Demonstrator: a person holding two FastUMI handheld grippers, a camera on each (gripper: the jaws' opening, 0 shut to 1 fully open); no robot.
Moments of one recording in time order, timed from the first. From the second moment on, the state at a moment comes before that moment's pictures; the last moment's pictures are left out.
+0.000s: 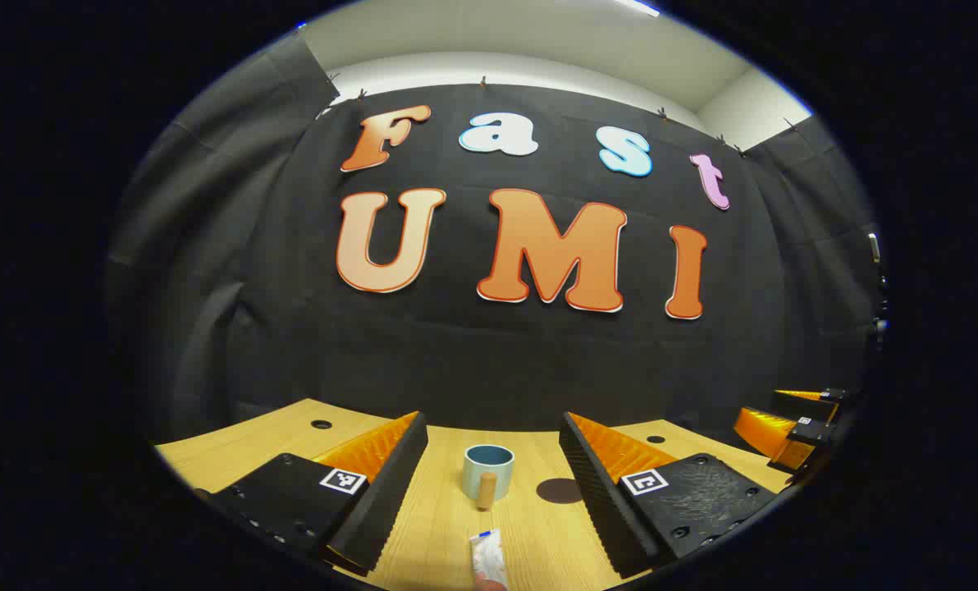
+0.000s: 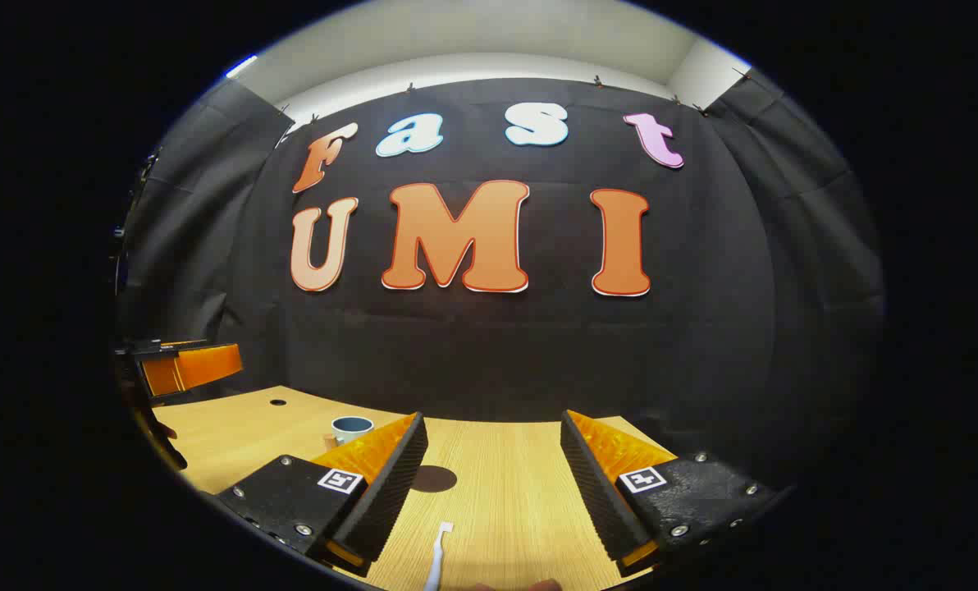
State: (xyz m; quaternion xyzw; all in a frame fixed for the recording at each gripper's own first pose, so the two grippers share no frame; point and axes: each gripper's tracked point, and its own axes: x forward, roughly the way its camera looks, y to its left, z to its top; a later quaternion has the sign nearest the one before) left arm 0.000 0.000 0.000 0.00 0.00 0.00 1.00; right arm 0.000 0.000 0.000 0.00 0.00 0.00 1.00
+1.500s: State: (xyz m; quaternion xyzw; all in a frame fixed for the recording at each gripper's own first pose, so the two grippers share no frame) left arm -0.002 0.008 -0.100 0.06 0.14 0.01 0.99; right arm -0.021 0.062 -0.133 -0.01 0.22 0.08 0.97
